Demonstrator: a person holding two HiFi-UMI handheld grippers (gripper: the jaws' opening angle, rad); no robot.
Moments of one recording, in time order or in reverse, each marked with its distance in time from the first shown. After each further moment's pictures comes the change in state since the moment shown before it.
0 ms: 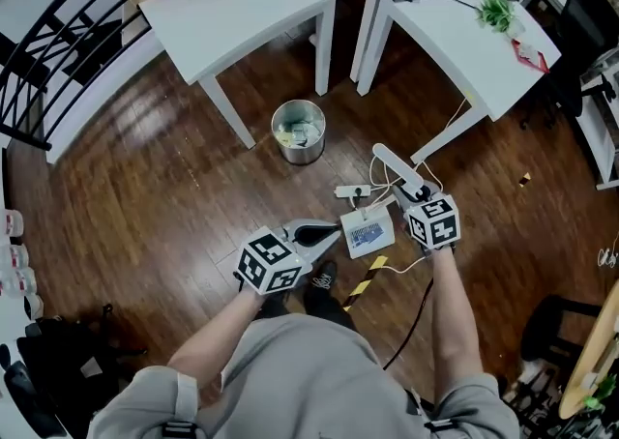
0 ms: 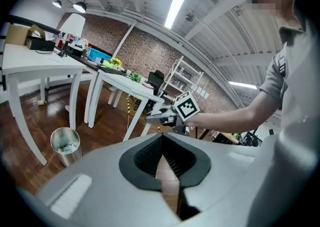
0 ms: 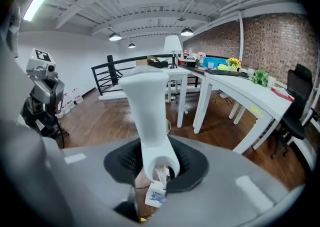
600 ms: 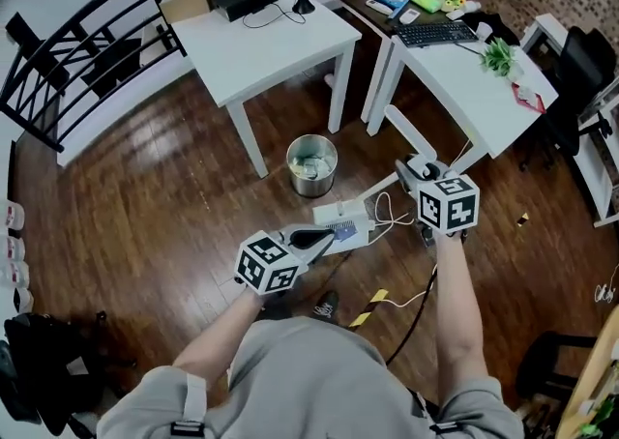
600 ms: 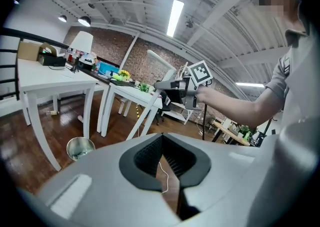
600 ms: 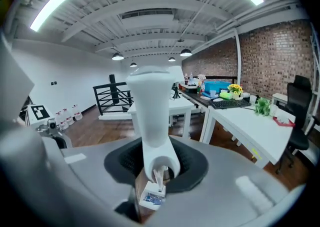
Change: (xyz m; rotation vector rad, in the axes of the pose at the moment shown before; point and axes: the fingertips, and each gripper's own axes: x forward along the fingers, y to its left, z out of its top) left arm -0.053 0.013 0.033 0.022 -0.081 0.095; right arm -0.062 0.031 0.187 0.019 -0.204 -0.005
